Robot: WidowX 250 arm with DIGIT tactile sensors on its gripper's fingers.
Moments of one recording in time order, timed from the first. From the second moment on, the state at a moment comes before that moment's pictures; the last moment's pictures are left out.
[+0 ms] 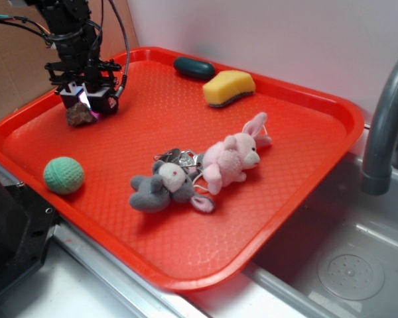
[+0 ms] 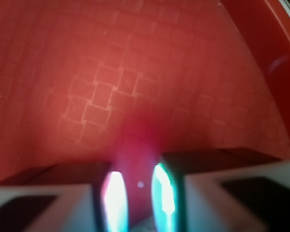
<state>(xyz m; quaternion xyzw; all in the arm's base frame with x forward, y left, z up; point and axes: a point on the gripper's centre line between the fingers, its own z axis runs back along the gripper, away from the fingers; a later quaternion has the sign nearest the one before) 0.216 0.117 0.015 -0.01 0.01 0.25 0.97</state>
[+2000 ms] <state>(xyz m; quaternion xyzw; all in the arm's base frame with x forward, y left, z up) 0.165 0.092 0.040 0.05 -0.03 0.19 0.98</state>
